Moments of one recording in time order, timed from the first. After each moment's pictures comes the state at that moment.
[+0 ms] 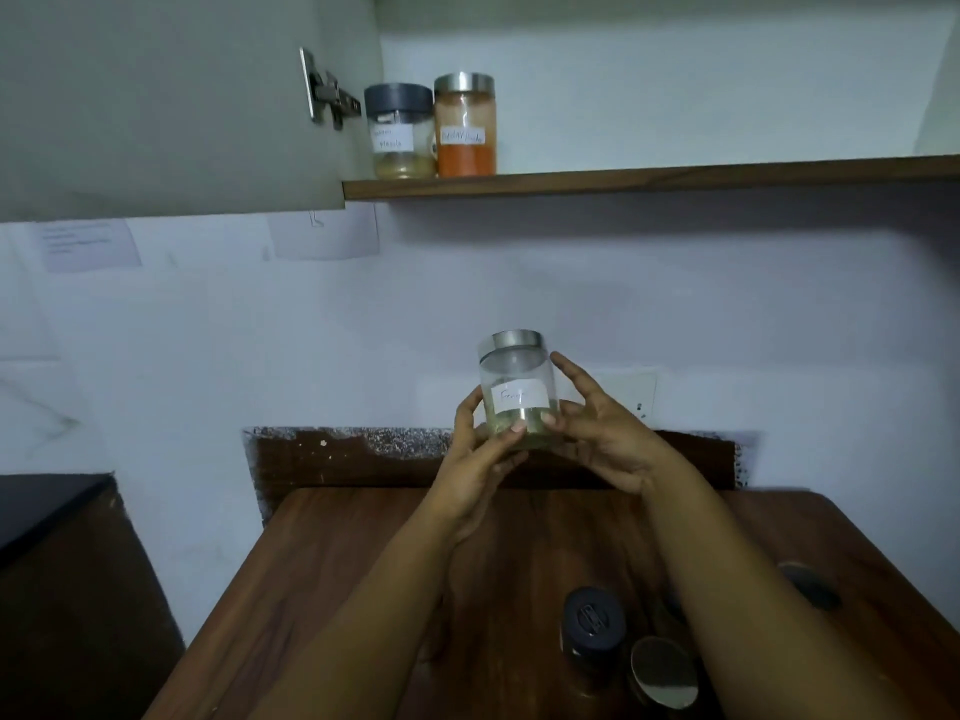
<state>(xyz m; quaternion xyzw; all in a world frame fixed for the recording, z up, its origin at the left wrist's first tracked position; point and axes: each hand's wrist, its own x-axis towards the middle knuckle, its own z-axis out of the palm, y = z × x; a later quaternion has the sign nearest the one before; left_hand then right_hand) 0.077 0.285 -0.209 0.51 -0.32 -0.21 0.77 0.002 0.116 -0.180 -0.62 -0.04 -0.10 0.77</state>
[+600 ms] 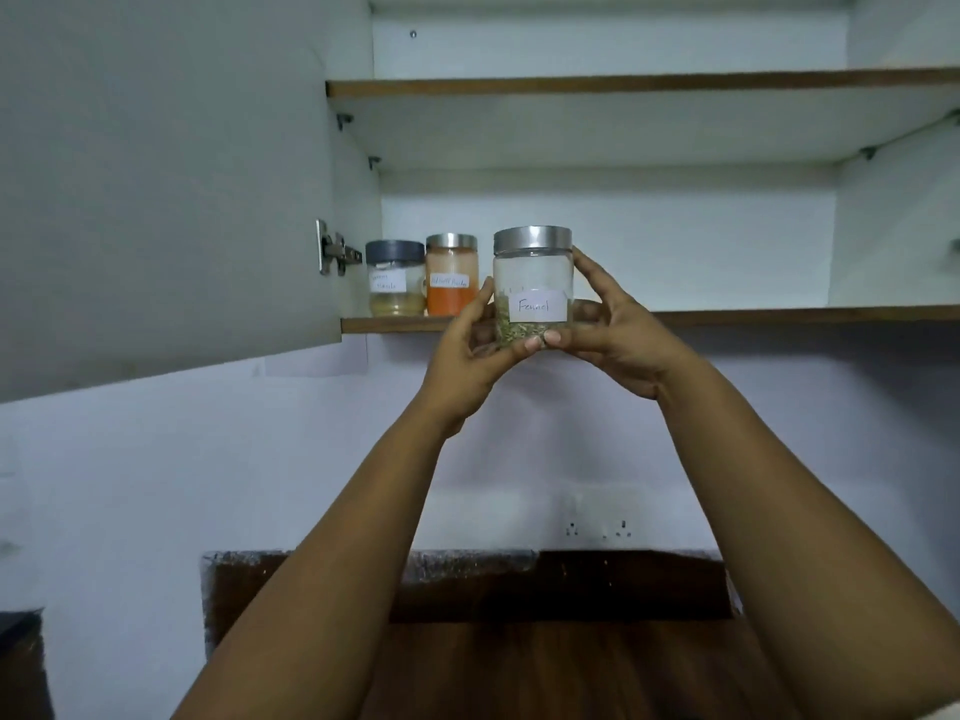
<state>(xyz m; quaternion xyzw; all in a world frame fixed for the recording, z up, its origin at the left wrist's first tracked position) 0.100 0.257 0.005 0.54 -0.52 0.06 0.66 -0.007 0.093 0.038 -0.74 -0.14 -0.28 0.60</state>
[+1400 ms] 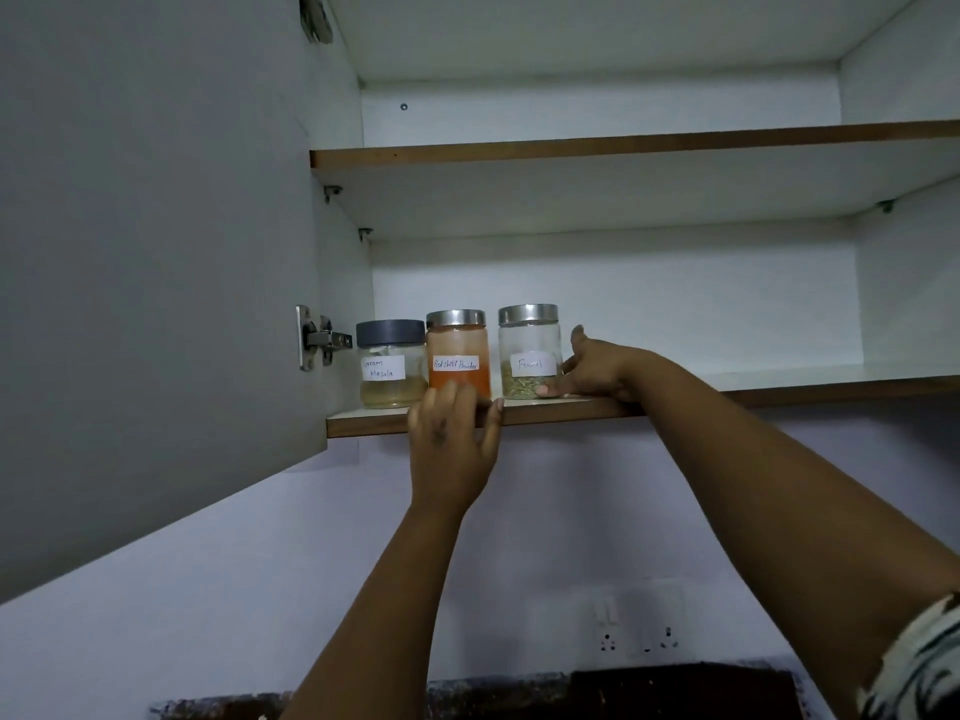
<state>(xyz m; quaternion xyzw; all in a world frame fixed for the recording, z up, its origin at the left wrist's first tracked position) 0.226 0.205 0.008 0.61 -0.40 0.56 0.39 0.128 0.029 0.117 -0.90 0.17 -0.20 0.35</state>
